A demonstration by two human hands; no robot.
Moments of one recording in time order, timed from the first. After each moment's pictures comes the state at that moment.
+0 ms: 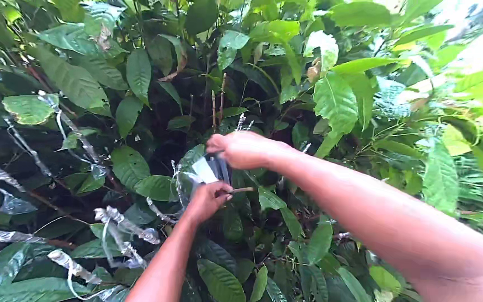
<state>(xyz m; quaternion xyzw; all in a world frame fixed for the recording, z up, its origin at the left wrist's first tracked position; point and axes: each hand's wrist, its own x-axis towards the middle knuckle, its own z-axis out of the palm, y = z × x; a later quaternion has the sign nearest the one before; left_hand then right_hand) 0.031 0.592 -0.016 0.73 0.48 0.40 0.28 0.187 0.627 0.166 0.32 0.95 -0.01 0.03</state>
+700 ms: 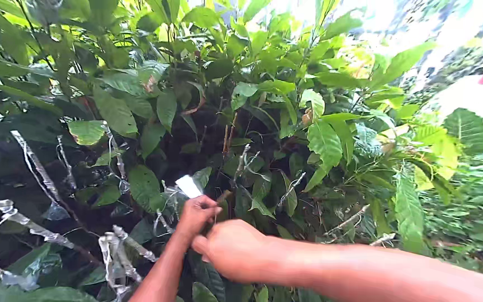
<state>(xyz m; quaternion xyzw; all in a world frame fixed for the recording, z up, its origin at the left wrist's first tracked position) 0.003 0.562 0.007 0.59 0.47 0.55 0.36 0.166 0.515 0.143 0.26 0.97 0.01 -0.01</state>
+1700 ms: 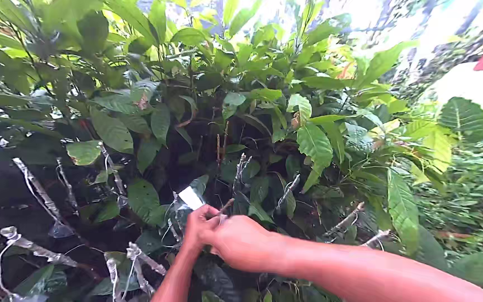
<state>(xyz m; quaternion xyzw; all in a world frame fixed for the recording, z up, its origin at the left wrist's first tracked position) 0.024 0.550 0.013 0.59 0.50 0.57 0.27 0.180 0.519 0.140 0.26 0.97 -0.05 -0.02</state>
